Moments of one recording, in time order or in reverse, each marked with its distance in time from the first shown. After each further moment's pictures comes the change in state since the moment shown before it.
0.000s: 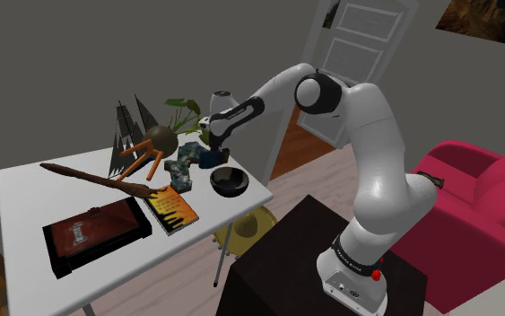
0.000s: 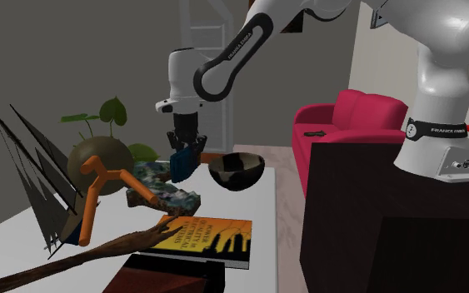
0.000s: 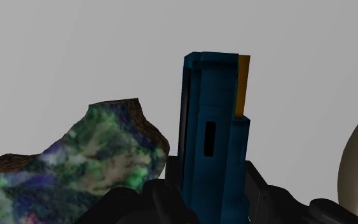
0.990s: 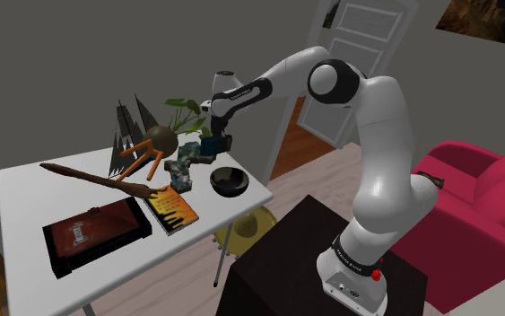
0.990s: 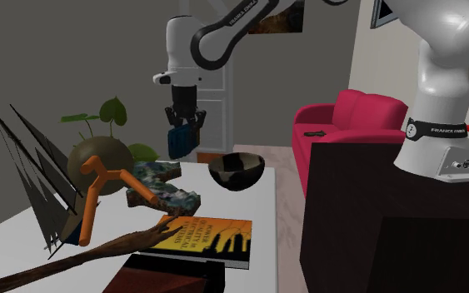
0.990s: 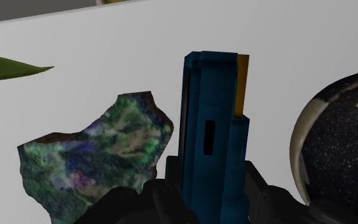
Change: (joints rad) arm -0.027 -0.147 0.037 -0.036 0.037 -0.111 -0.029
